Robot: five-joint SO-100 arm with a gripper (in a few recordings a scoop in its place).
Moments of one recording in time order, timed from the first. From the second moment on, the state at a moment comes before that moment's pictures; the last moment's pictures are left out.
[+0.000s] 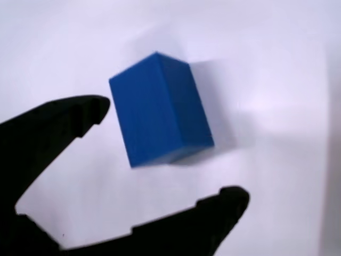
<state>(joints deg) -24.5 113.5 116.0 59.8 -123.8</state>
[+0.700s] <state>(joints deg) -33.5 108.4 106.9 74.8 -120.0</state>
